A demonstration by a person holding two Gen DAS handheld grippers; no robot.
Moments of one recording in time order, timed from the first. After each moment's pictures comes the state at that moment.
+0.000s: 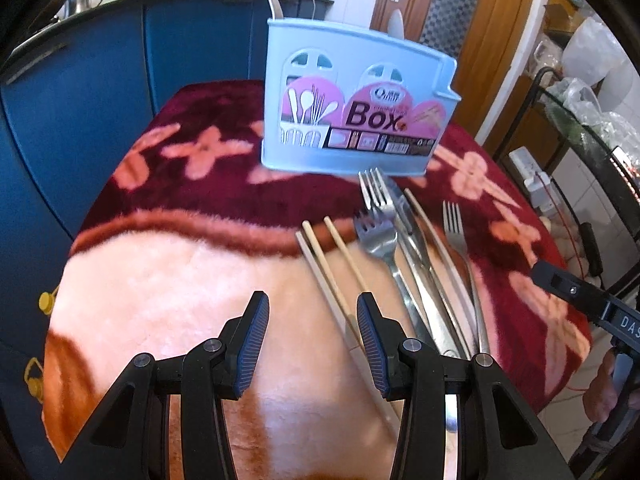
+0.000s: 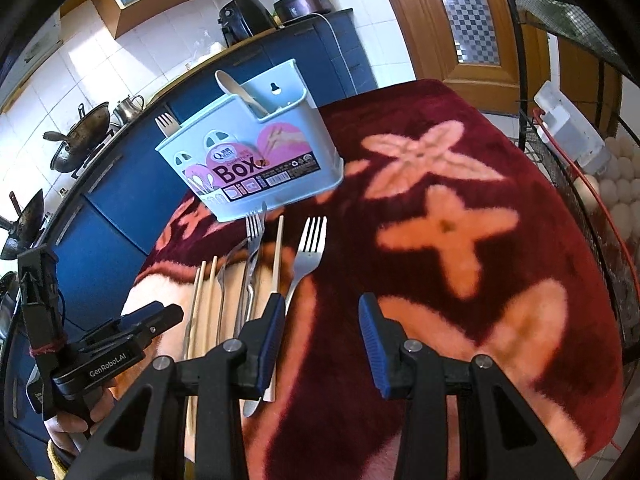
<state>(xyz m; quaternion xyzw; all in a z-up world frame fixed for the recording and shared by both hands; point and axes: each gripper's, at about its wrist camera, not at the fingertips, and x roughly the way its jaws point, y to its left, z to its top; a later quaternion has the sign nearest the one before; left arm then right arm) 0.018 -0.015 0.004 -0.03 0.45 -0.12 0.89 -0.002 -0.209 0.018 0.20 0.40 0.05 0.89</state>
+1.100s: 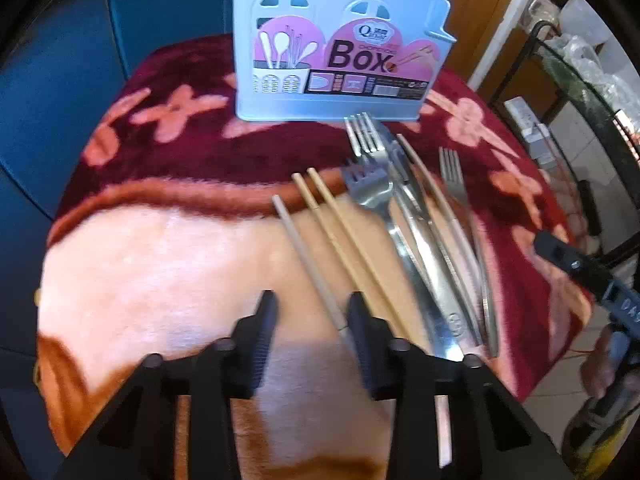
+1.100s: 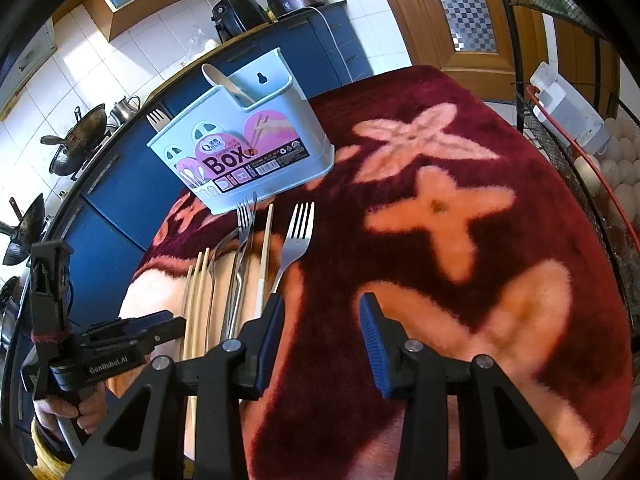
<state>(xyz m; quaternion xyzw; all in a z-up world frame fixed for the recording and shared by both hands) 0.033 -0.023 -0.009 0.00 0.53 -0.16 0.83 -0.003 -0.217 0.005 0.22 0.41 0.06 0.89</state>
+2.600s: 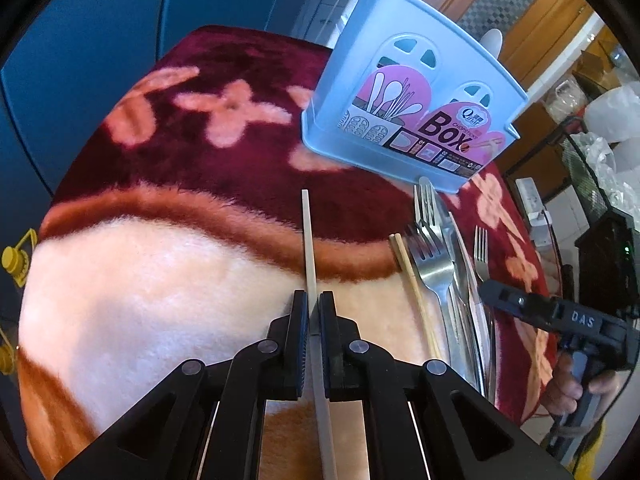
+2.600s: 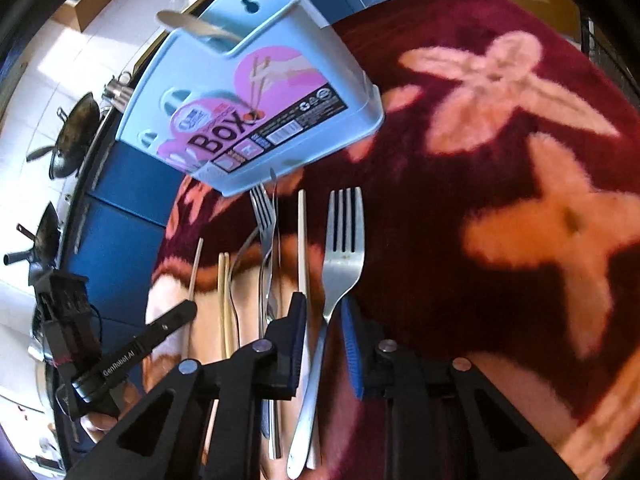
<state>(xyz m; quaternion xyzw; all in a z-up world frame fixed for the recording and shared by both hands) 0.075 0.034 -0.019 -0.13 0.51 -0.14 0.84 0.087 -0.202 -0.021 0.29 0.51 0.13 0.80</state>
